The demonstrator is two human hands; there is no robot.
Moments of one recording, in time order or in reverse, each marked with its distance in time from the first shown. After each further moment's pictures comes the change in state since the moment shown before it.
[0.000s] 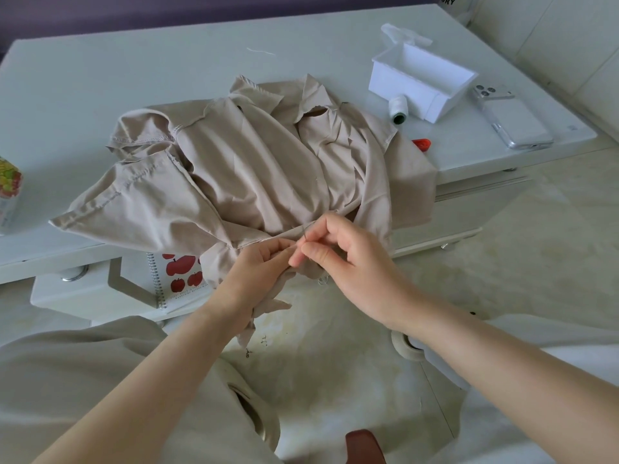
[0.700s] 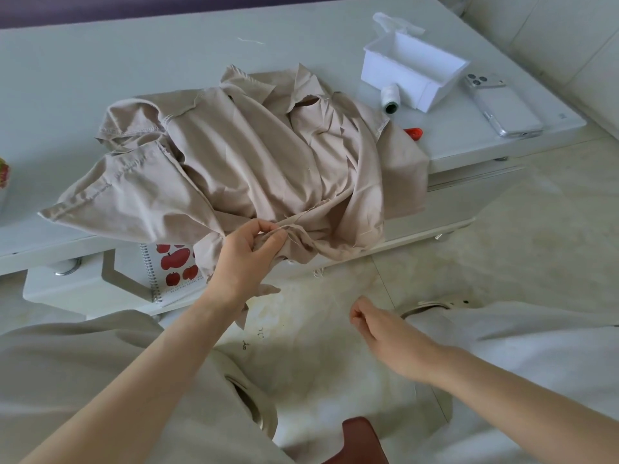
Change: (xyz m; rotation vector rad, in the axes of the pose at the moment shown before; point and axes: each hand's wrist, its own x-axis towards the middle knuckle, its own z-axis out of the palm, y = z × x) left_hand 0.002 -0.006 -0.001 0.077 0.229 0.135; right_hand -0.084 0.096 -0.011 -0.547 -0.328 0.463
